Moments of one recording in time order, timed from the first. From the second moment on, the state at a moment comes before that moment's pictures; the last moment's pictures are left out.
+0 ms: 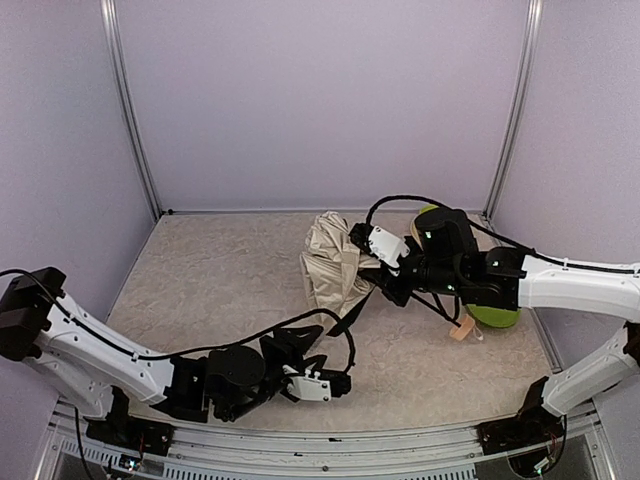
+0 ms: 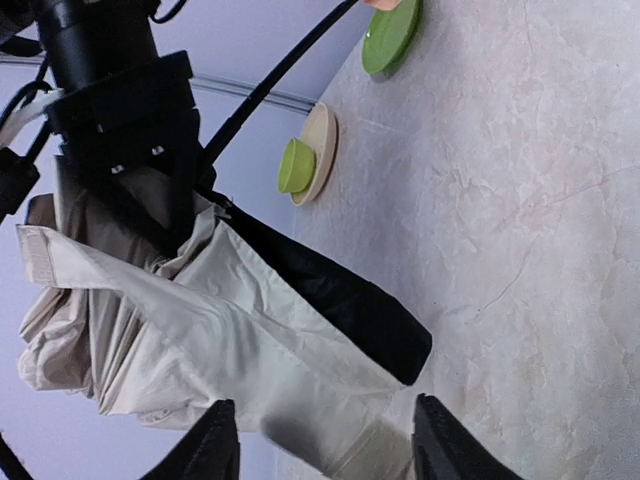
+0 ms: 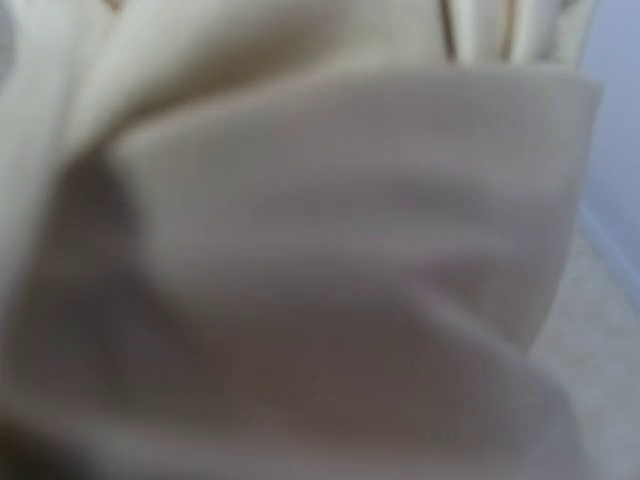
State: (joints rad) left arm -1.46 1.55 0.62 0.65 -0.69 1.07; right arm 0.93 1.33 0.97 -0.11 0.11 -0.32
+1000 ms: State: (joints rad) left arm -1.11 1.31 0.74 0.82 0.16 0.02; right arm 0.91 1.29 1.31 -0.19 0.08 -0.68
